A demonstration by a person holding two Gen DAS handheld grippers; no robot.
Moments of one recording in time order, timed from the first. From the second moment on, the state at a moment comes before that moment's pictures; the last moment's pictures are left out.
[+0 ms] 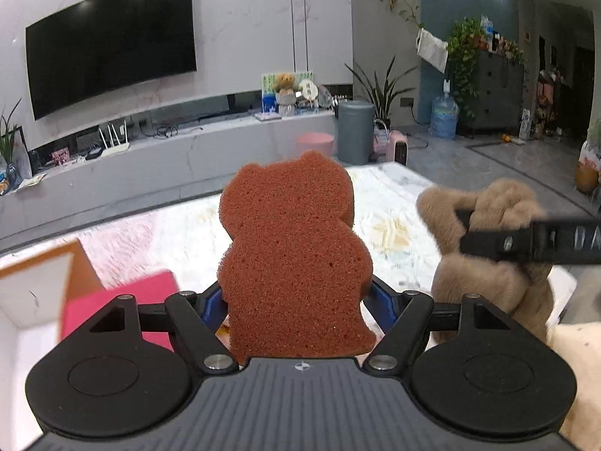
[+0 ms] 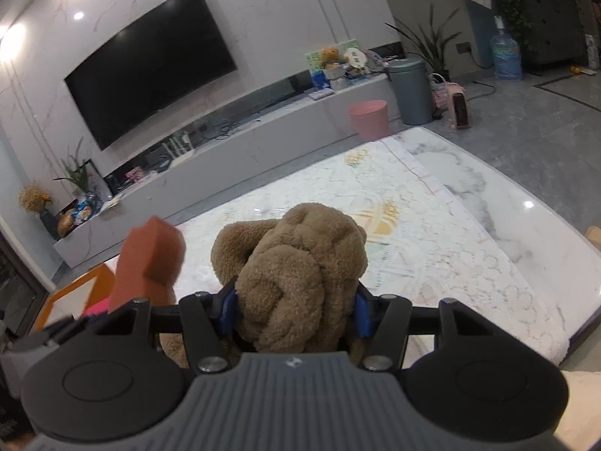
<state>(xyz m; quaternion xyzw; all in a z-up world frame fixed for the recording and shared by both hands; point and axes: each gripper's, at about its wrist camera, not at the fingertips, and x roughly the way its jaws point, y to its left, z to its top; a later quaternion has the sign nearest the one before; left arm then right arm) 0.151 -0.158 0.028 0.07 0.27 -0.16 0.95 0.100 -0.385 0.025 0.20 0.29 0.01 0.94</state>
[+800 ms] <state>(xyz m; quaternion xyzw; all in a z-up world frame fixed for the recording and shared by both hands) 0.135 0.094 0.020 -0.01 0.35 0.00 0.94 0.140 -0.055 0.055 0.02 0.30 0.26 0.92</state>
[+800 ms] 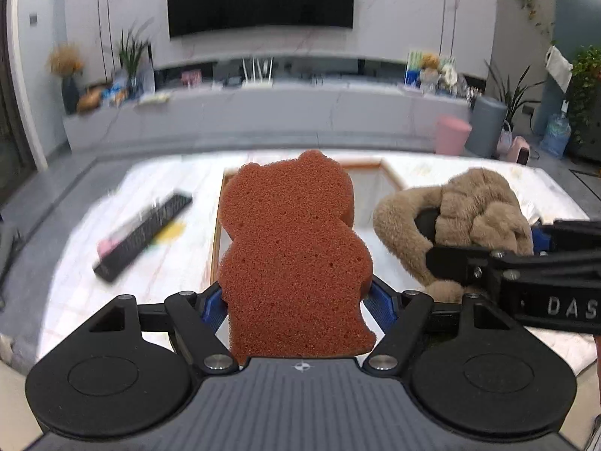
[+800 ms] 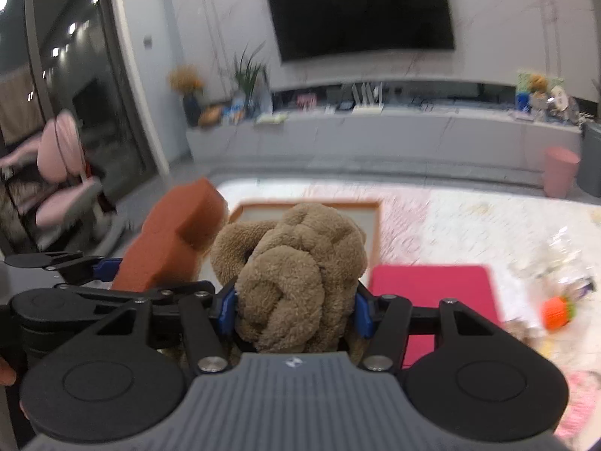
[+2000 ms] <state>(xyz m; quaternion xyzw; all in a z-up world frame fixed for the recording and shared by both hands) 0.108 0.180 0.018 -0.06 0.34 0.03 0.94 0.185 0.026 0.000 -0.14 0.38 0.27 0.87</state>
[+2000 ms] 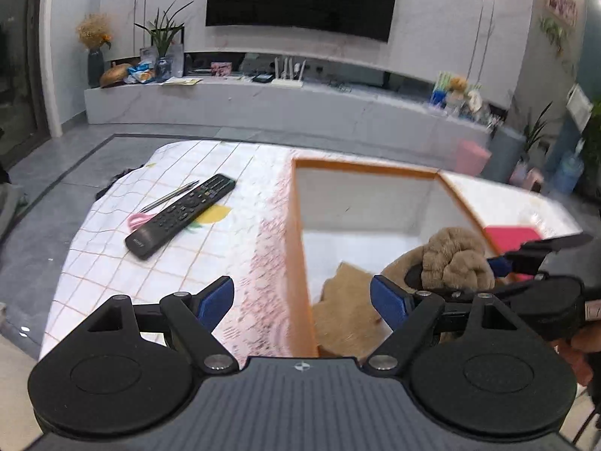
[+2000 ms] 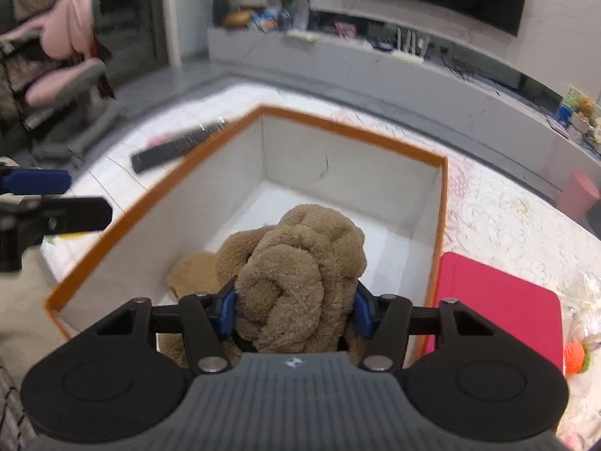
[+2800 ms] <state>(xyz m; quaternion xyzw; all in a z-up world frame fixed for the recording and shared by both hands) 0.090 0.118 0.054 -0.06 0.27 0.05 0.96 0.143 -0.064 0.074 -0.08 0.29 0.25 0.92</state>
